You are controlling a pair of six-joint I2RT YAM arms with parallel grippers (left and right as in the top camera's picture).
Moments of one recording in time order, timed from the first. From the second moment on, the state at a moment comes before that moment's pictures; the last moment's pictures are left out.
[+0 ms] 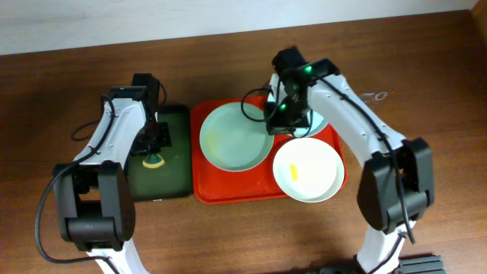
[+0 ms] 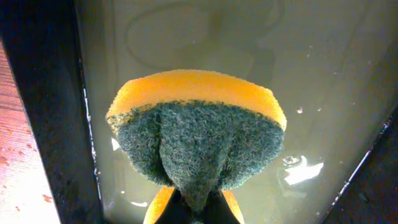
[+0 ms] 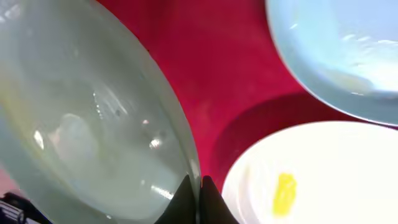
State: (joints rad) left arm -0.11 2.02 1.54 -1.12 -0.13 -0.24; right arm 0.30 1.95 1.65 -1.15 -0.34 0.28
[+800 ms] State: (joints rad) left arm -0.05 1.75 1.54 -1.26 -0.06 -0.25; right arm 0.71 1.98 1.70 -0.64 0.25 0.46
